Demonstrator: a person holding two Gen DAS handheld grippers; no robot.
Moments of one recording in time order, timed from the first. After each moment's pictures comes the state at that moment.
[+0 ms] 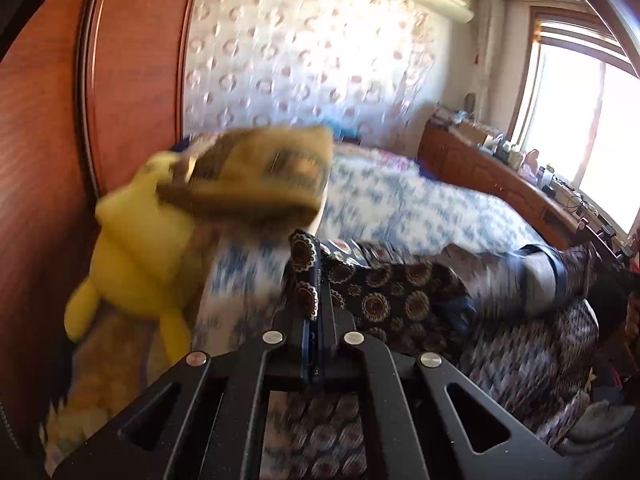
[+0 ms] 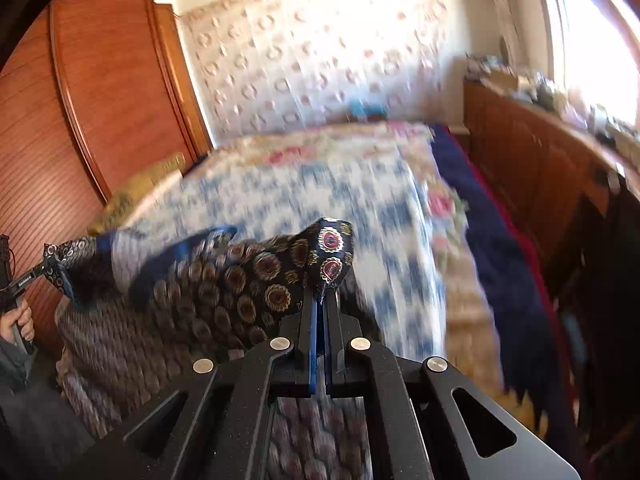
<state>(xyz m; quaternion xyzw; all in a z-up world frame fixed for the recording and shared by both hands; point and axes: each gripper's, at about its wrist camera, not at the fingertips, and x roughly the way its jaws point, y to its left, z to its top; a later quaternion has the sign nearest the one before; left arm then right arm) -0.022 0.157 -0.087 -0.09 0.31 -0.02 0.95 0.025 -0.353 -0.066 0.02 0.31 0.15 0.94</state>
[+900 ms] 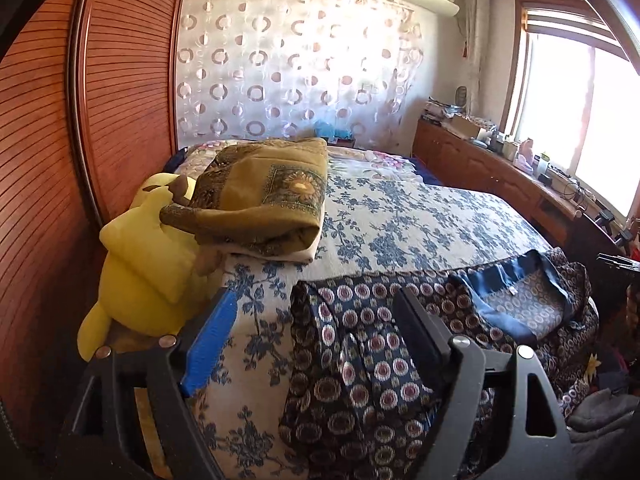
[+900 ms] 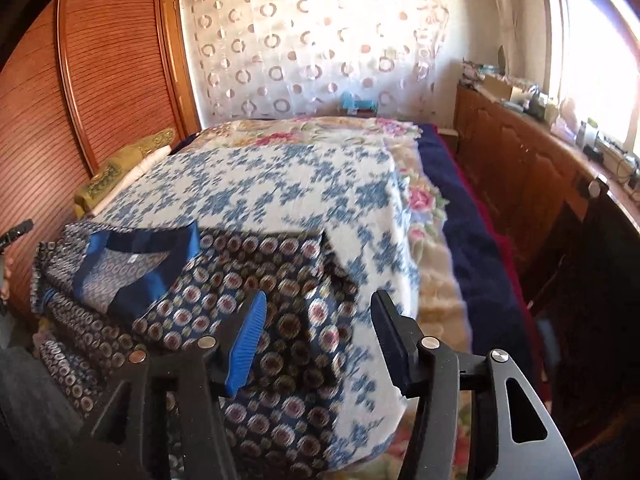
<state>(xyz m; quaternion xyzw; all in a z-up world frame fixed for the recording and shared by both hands) -0.016 0.163 -0.058 -0.06 0.29 -0.04 0.95 0.016 -0.340 -0.065 -0.04 0.31 0.13 0.94</state>
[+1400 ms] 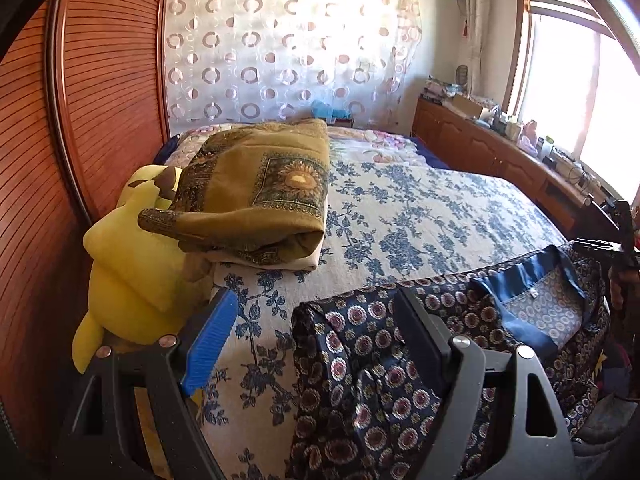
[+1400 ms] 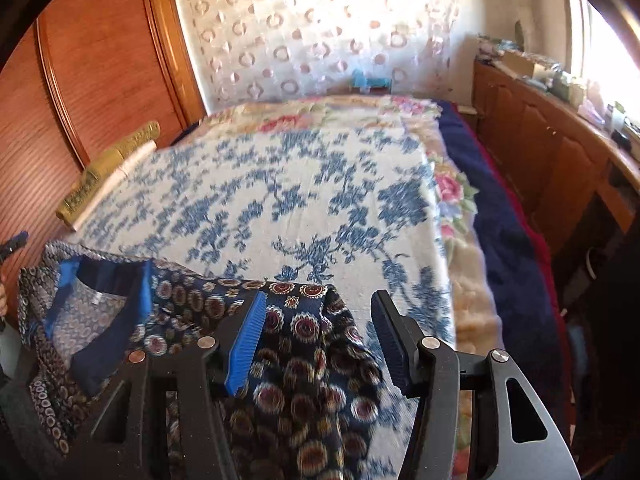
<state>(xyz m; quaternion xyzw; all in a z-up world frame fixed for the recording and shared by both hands) 0.032 0.164 -0.069 -0.04 0.34 -0.04 0.94 0.124 -0.311 -0.100 -0.02 0.36 0.16 0.92</state>
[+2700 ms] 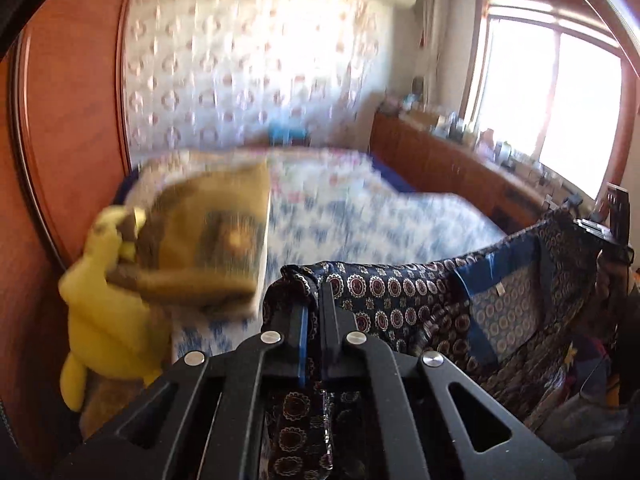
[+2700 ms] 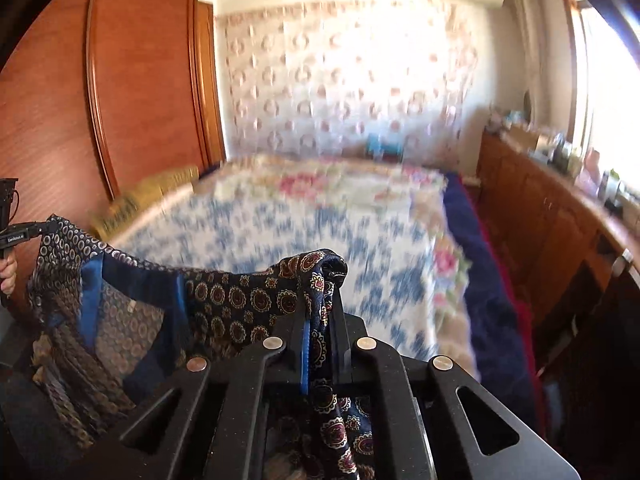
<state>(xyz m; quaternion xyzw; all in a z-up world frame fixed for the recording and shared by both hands) 0.012 0.132 0.005 -0.03 0.28 -0.12 0.95 0.048 -0.298 -0.013 -0.06 0.23 0.17 0.96</state>
